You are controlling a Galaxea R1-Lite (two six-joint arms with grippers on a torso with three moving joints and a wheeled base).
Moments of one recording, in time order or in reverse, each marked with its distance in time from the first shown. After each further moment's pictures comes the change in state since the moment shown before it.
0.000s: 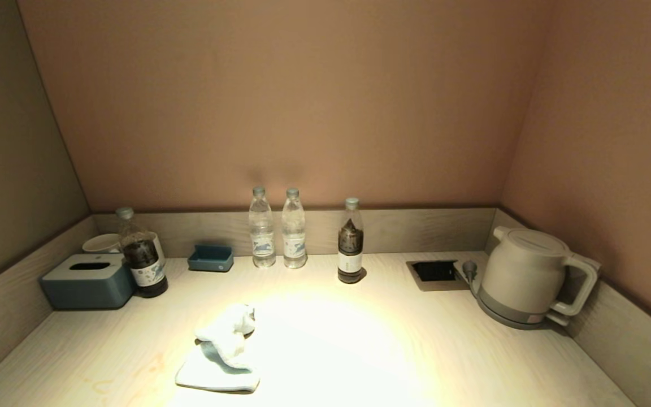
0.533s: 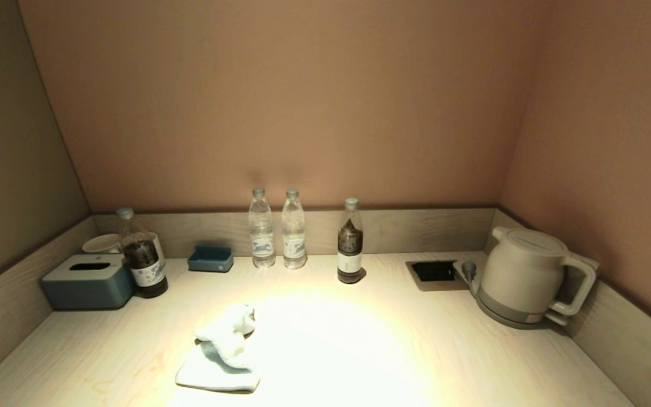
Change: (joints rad) left arm 0.000 0.000 0.000 0.000 0.000 0.000; right arm -0.305 -0.368 0.142 0.029 -0.085 -0.167
